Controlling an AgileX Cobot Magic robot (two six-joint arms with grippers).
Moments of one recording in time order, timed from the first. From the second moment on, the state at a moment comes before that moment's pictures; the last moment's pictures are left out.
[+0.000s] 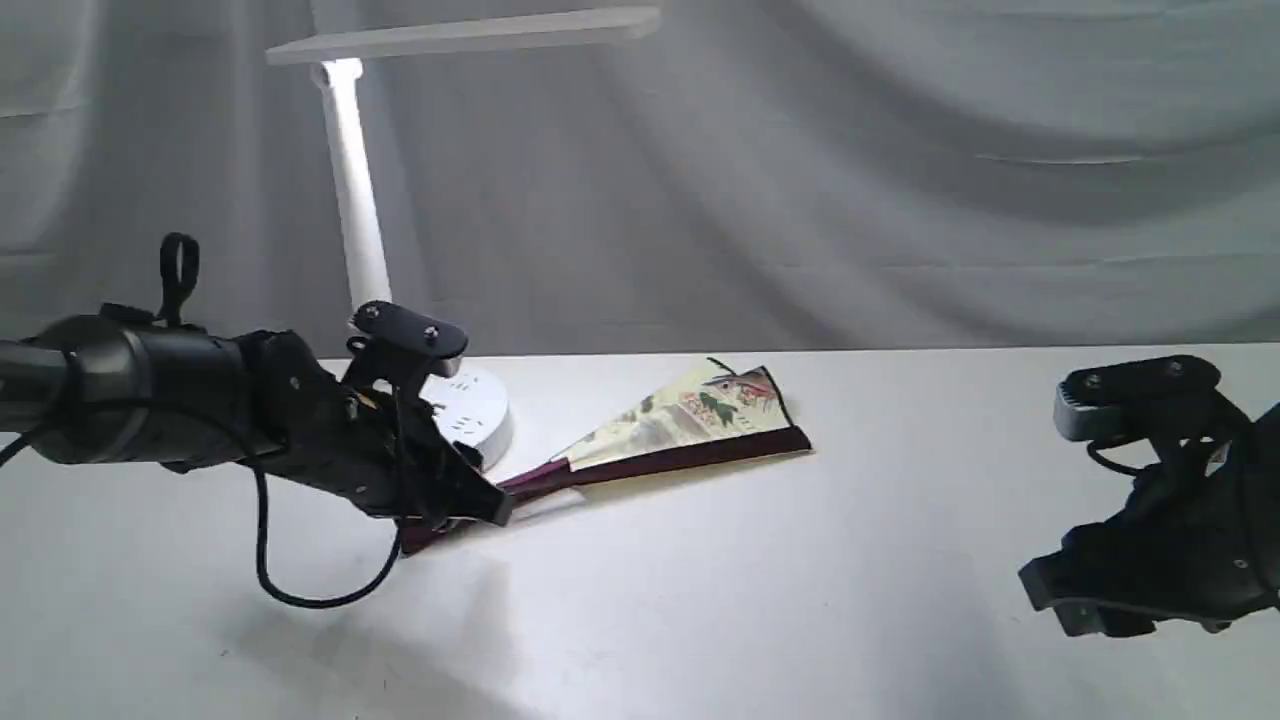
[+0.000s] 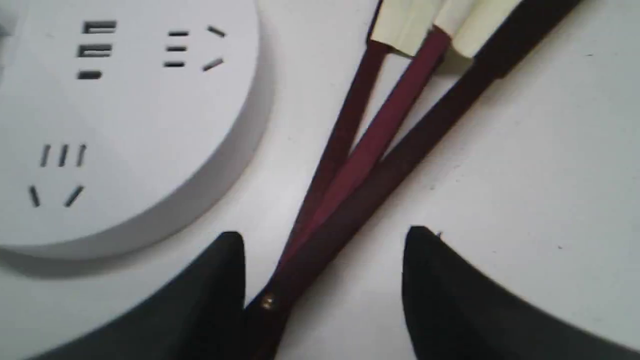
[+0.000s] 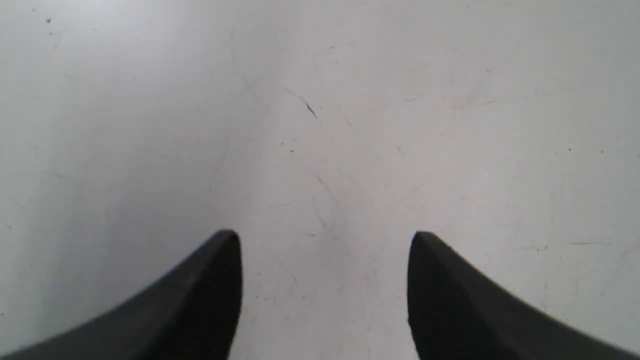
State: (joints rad) left arm -0.30 2.15 -1.37 -0.40 0.25 0.55; right arm -0.11 1.70 -0.94 0.16 0.50 -0.30
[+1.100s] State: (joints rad) left arm -0.33 2.21 -1.37 -0.40 0.33 0.56; right arm -0.11 1.70 -0.94 0.16 0.49 -0.30
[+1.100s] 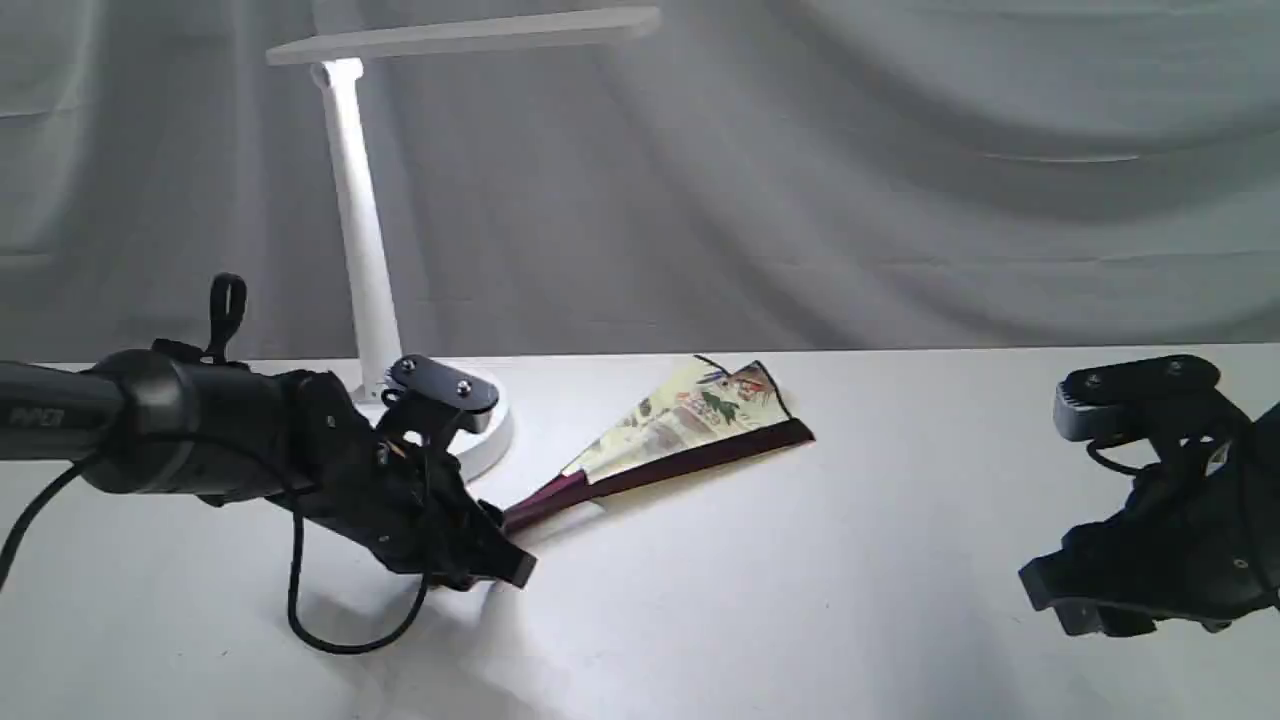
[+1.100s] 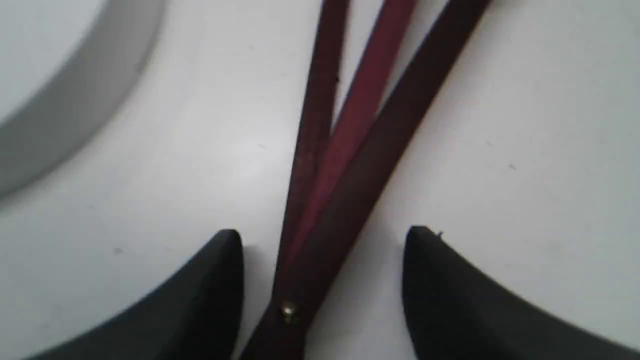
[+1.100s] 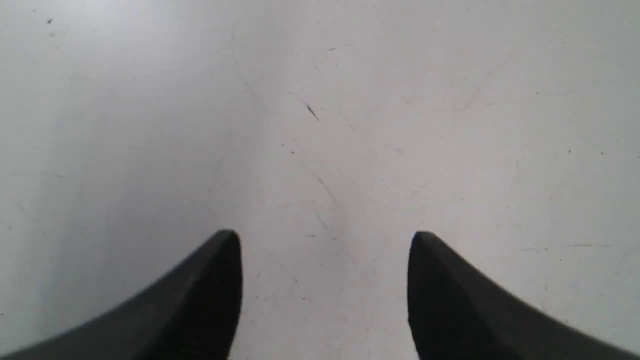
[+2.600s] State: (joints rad) left arm -0.61 1.98 -1.37 -0.39 0.56 0.38; right arm -0.11 1.70 -0.94 0.32 0.50 -0.30
